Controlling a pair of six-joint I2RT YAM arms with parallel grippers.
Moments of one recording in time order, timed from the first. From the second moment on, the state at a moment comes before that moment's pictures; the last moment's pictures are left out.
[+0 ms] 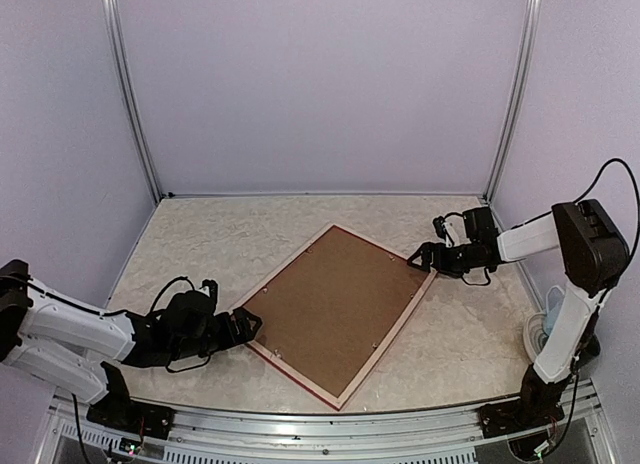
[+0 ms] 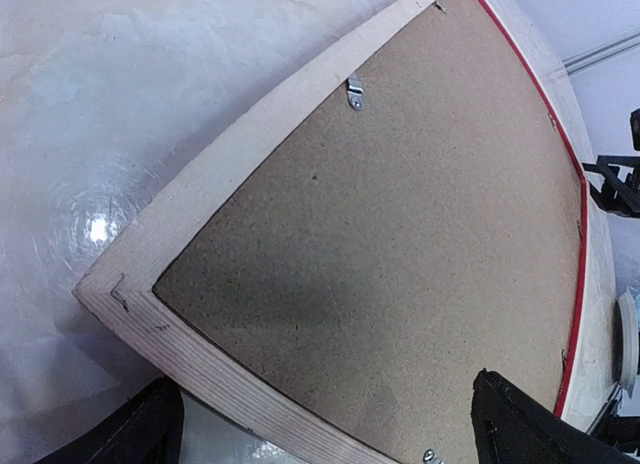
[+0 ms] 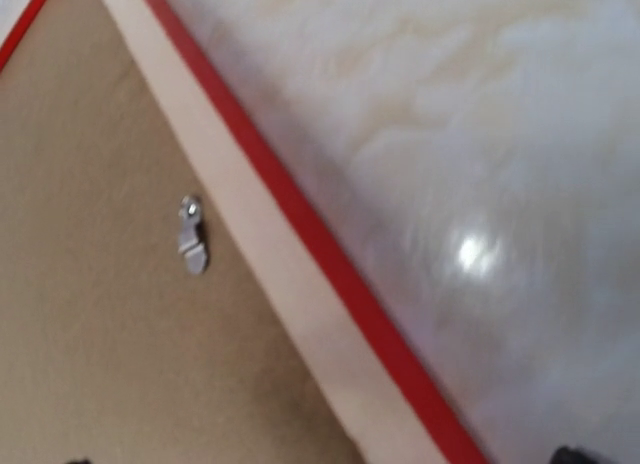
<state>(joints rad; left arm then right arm) -0.92 1.27 0.29 0.30 -0.25 -1.02 0.18 1.82 0.91 0.09 -0.52 0.26</state>
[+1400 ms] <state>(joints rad) -0.59 1.56 0.57 0.22 -0.19 -0.75 0.65 1.29 0.40 0.07 -0.17 0.46</state>
